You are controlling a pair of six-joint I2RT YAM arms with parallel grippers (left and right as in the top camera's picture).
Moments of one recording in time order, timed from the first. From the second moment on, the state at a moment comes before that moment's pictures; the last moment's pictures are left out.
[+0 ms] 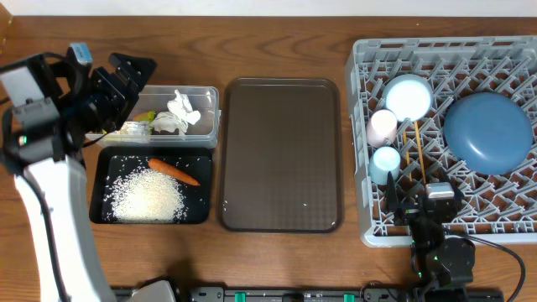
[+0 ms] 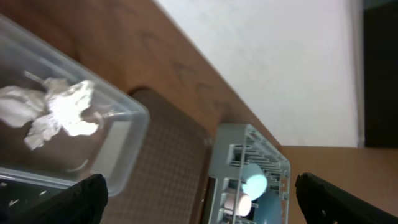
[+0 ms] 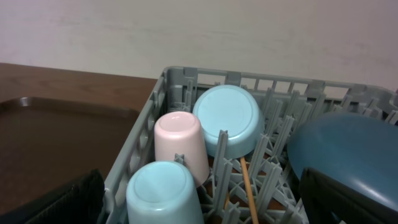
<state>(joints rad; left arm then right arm) 0.36 1.33 1.35 -0.74 0.76 -0.62 0.10 0.01 0.01 -0.07 0.04 -0.06</state>
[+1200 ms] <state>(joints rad) -0.04 0.35 1.12 -0.74 0.59 -0.56 0.10 0.01 0.01 -0.07 0.04 -0.06</state>
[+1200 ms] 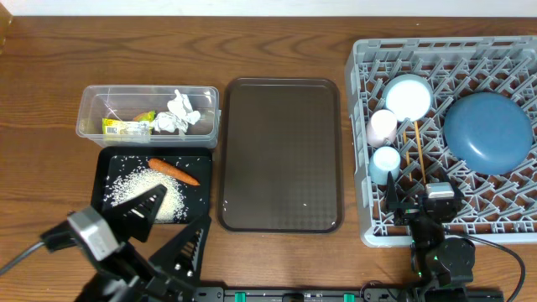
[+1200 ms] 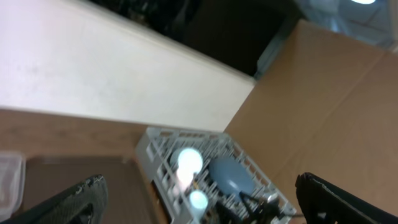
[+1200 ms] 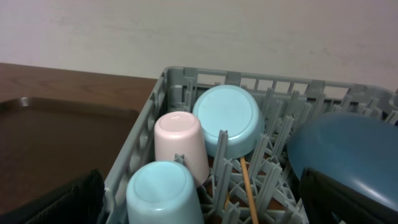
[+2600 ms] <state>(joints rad) -0.08 0.01 0.07 0.08 0.06 -0.48 0.10 0.01 0.01 -0.07 0.04 -0.06</state>
